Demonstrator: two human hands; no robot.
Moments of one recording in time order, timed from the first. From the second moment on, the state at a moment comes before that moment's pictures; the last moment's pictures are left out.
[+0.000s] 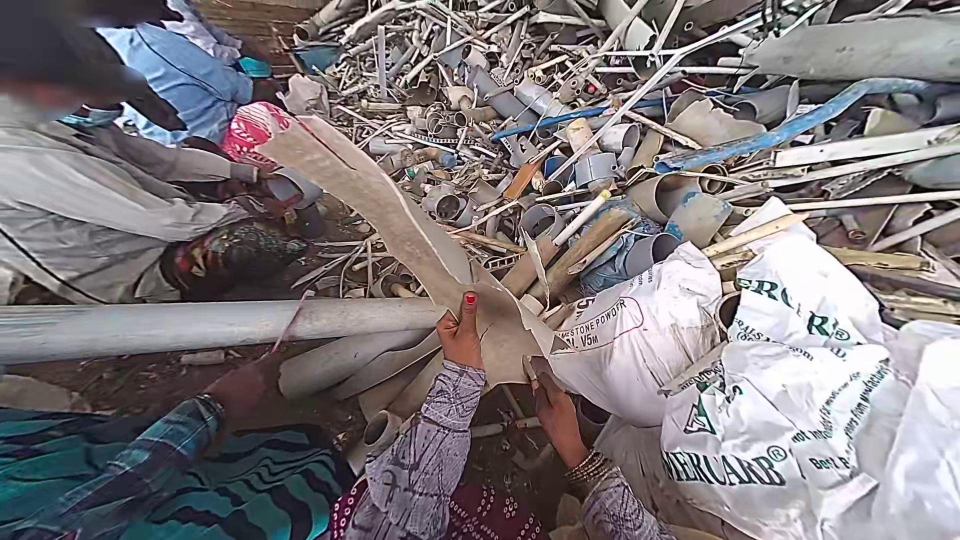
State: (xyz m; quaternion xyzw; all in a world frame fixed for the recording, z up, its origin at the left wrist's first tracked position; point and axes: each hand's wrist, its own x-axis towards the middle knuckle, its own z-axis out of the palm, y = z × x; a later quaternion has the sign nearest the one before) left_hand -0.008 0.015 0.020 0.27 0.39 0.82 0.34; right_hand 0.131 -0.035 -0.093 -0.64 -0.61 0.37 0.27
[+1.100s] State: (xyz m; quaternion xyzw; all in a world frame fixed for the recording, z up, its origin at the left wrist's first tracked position) left_hand -0.071 0.014 0.034 0.15 0.28 0.79 0.52; right_hand 0.142 -0.033 0.014 -0.52 -0.68 0.32 0.41
